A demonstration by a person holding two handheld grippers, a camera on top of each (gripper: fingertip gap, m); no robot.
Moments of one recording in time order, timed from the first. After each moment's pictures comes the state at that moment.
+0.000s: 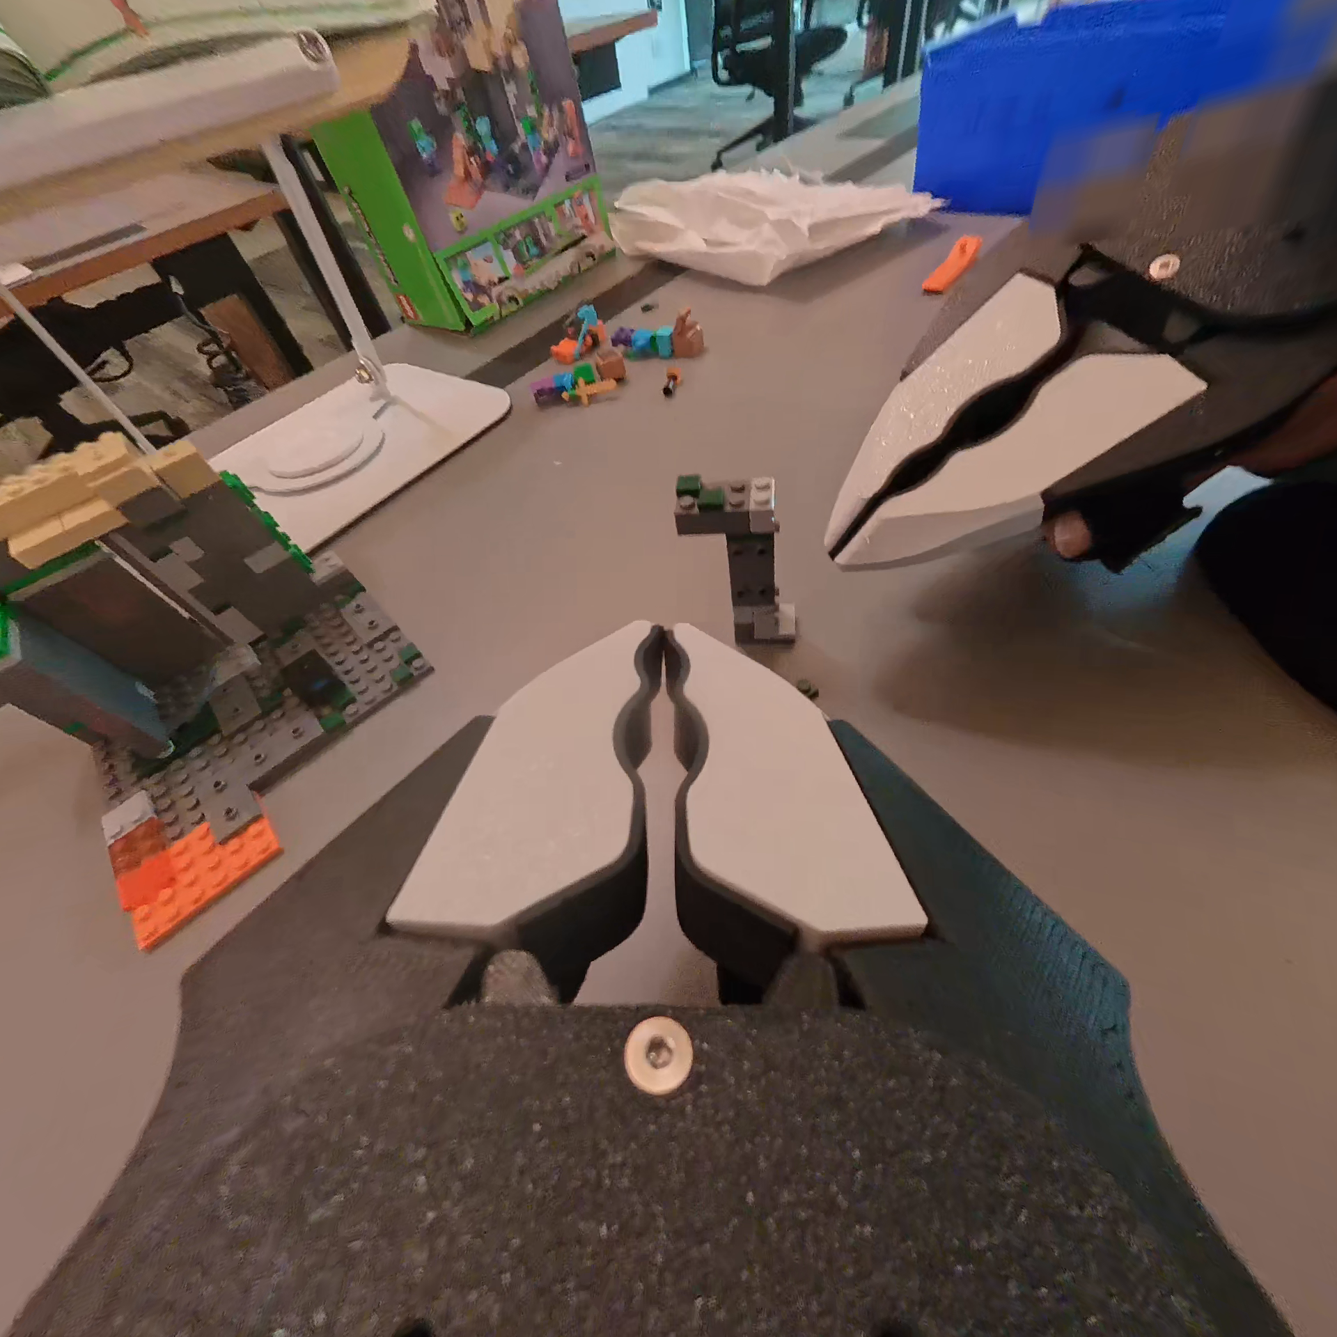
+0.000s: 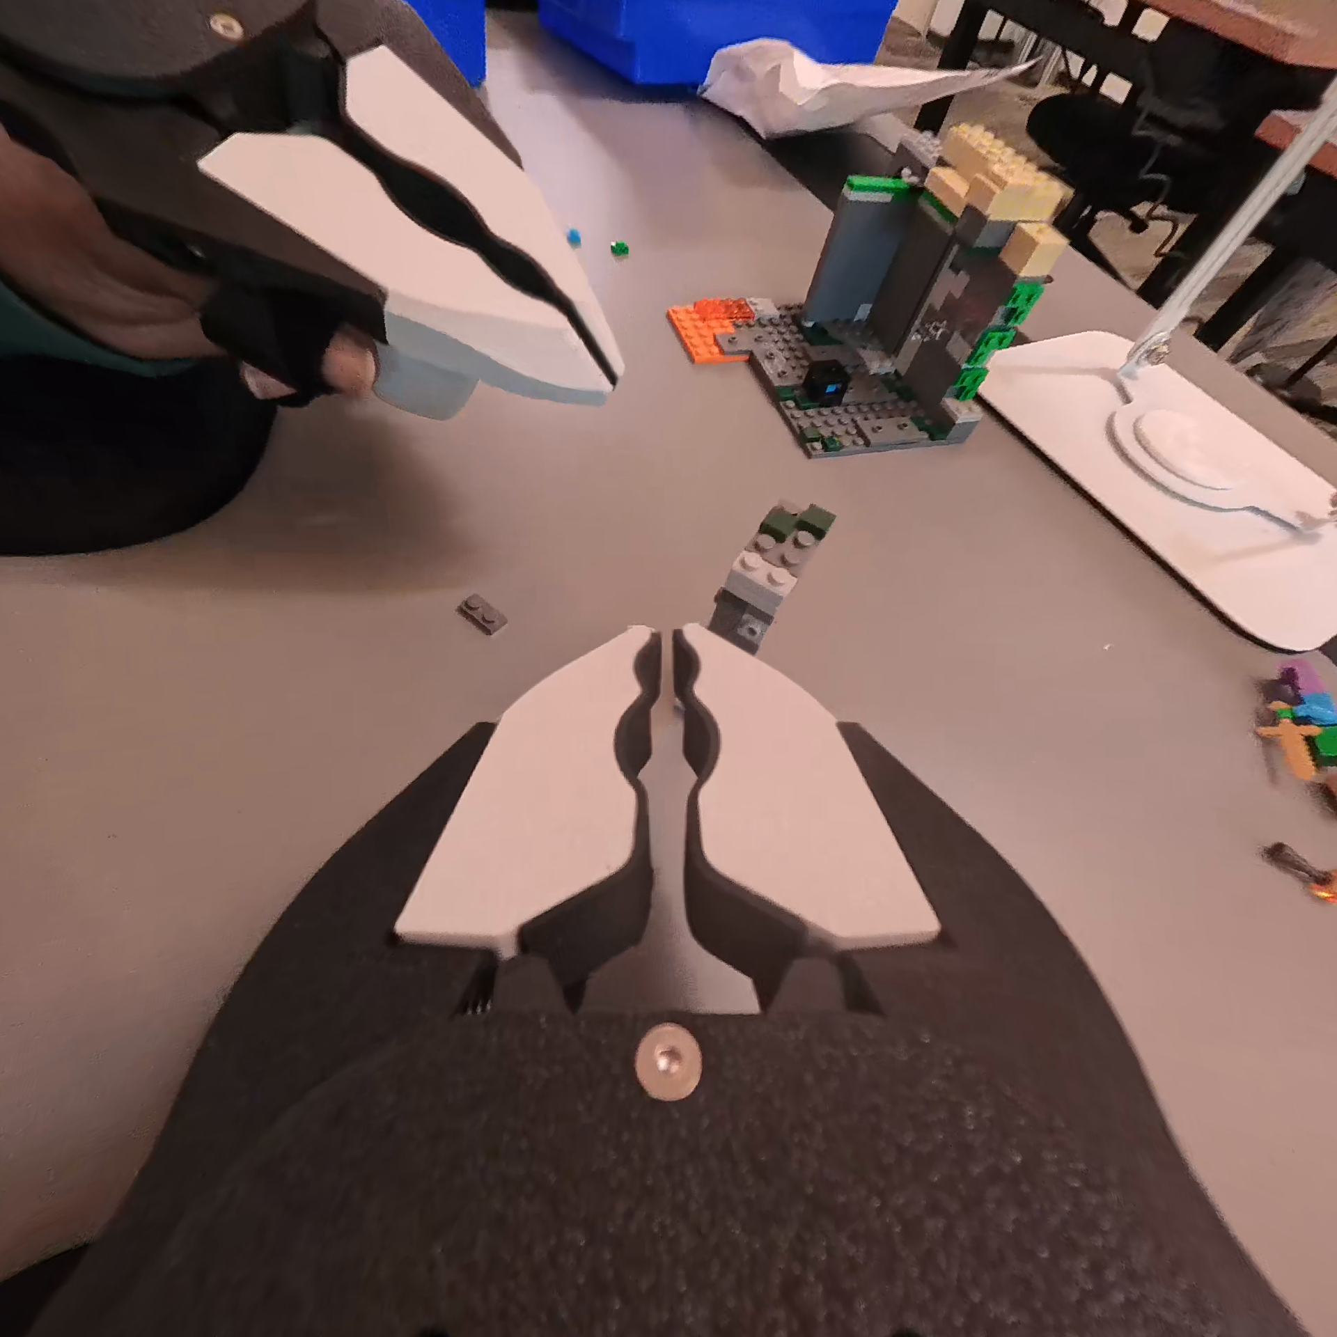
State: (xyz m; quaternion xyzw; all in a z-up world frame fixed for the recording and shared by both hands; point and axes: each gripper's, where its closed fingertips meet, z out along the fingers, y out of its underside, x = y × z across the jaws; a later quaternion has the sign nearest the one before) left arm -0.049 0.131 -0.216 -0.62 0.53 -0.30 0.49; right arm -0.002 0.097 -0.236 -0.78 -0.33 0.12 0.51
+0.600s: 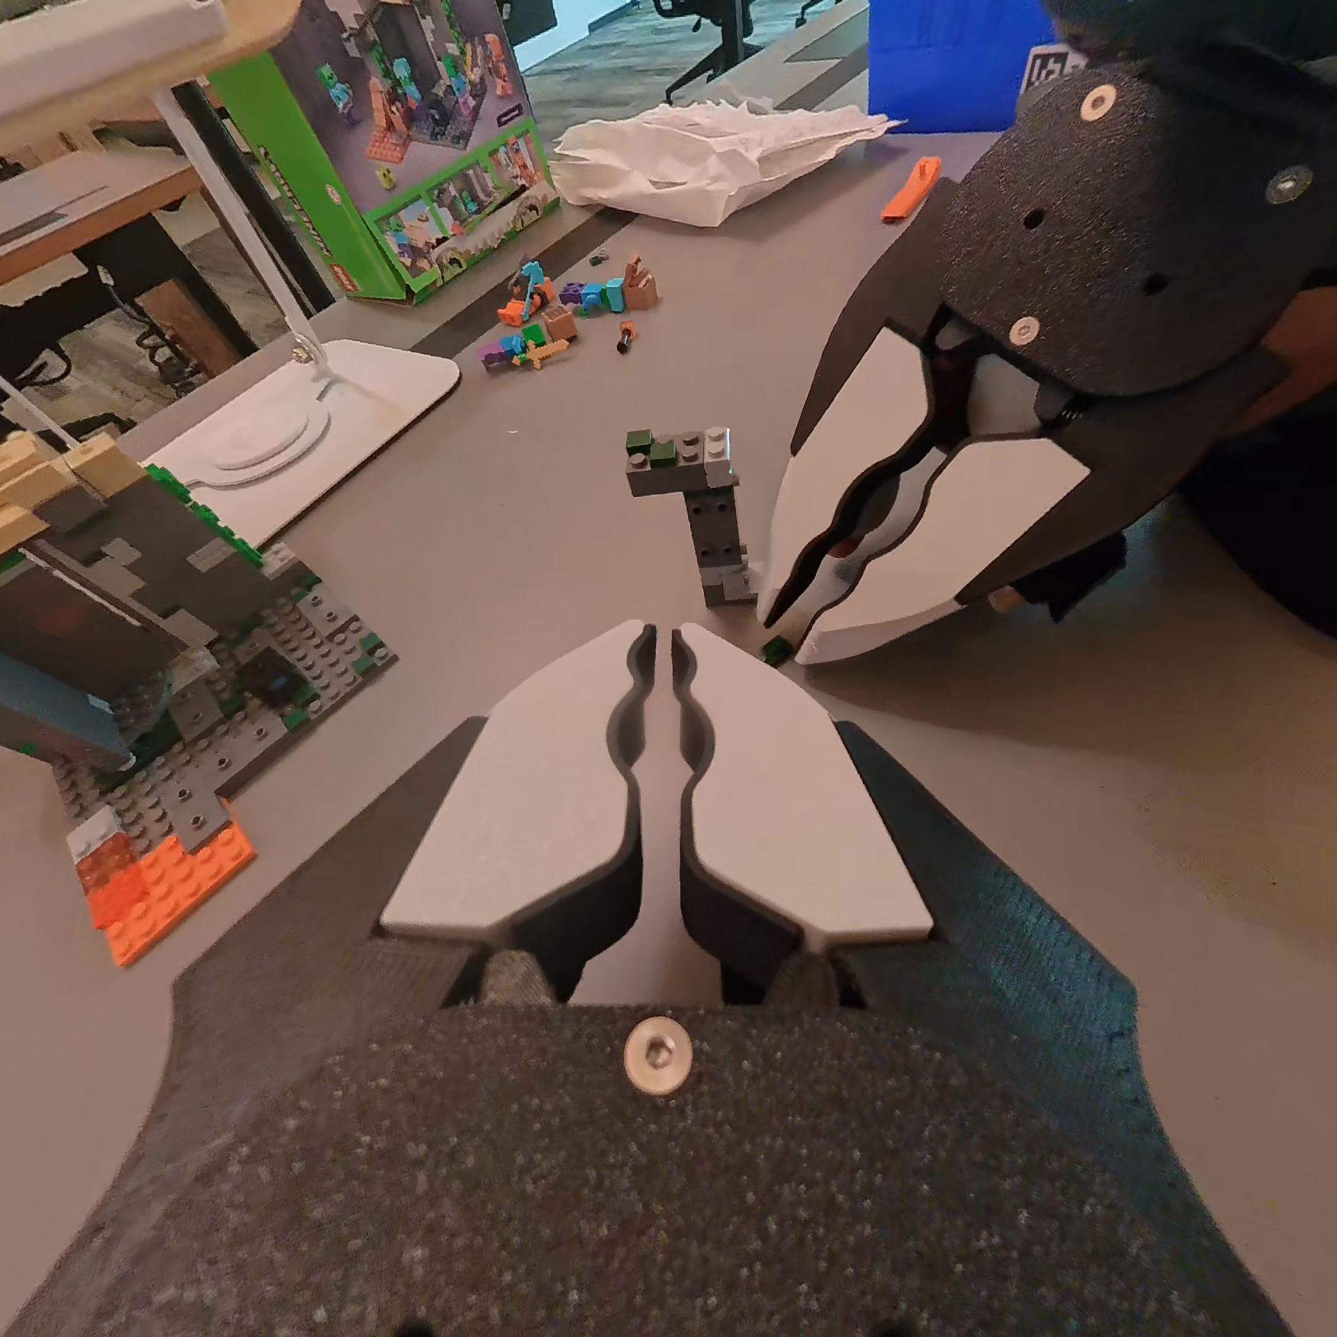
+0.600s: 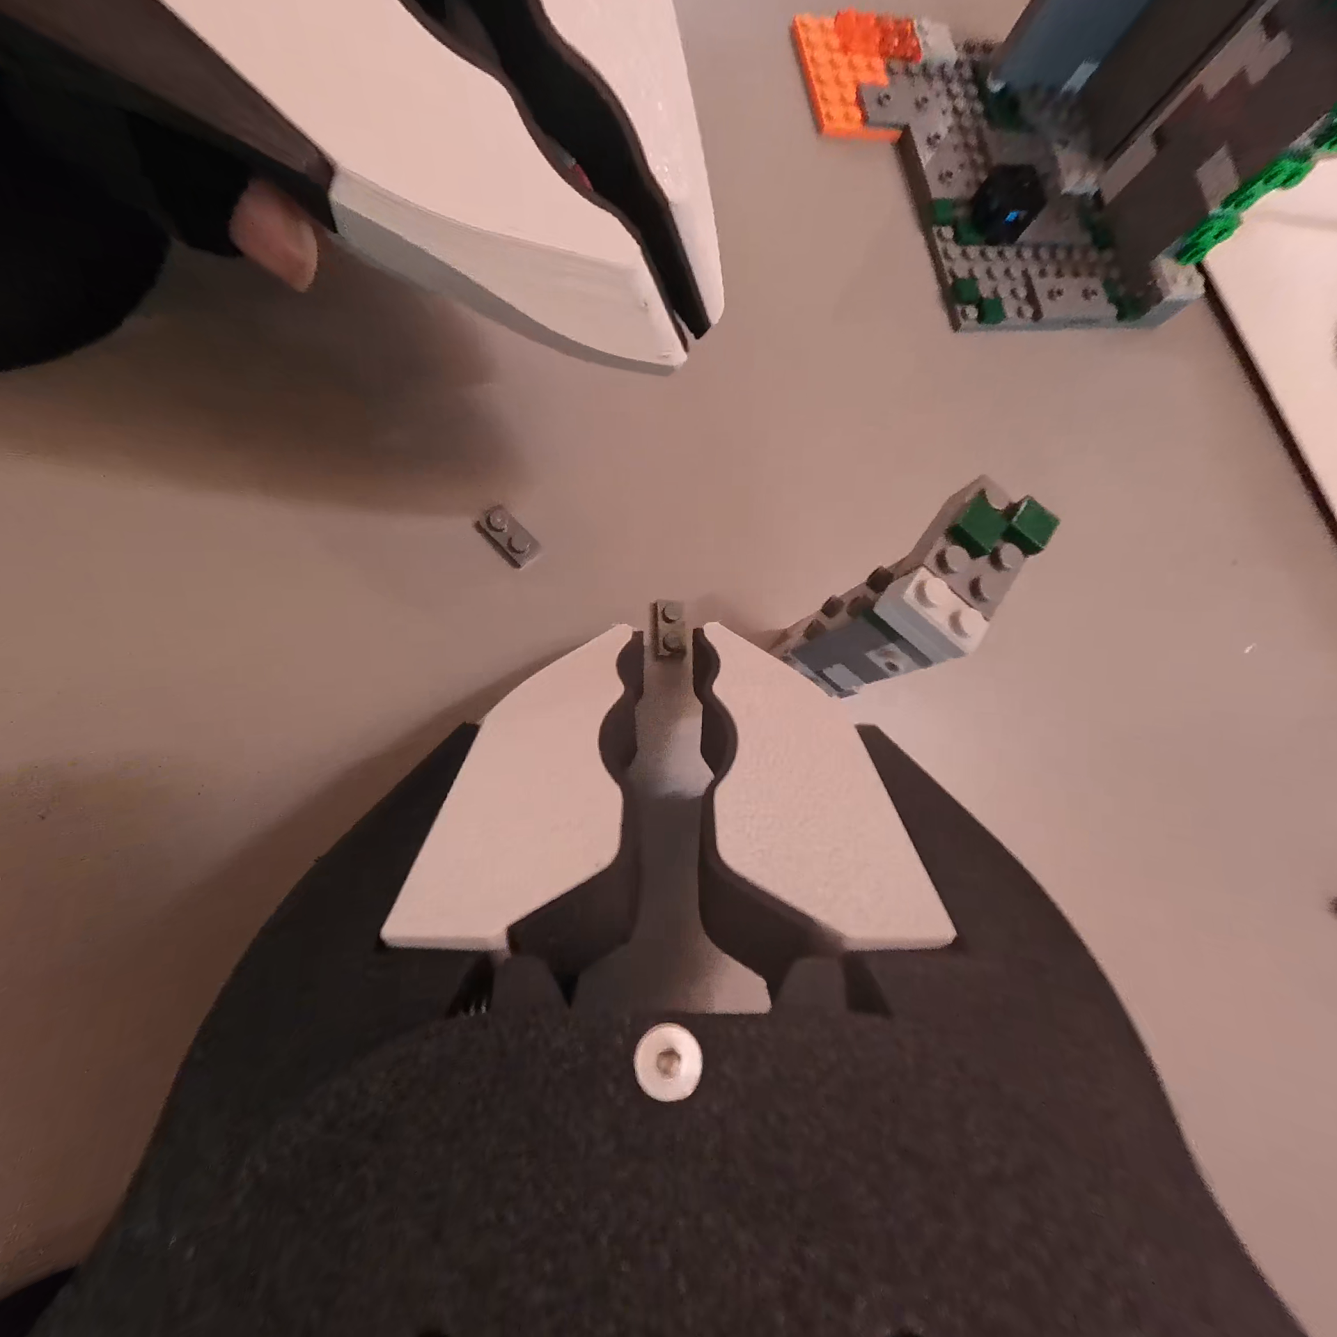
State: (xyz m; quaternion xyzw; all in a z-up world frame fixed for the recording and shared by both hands) left arm -0.049 0.122 -0.229 -0.61 0.57 -0.29 0.47; right arm -0.022 0.099 -0.279 -0.83 -0.40 0.06 0.38
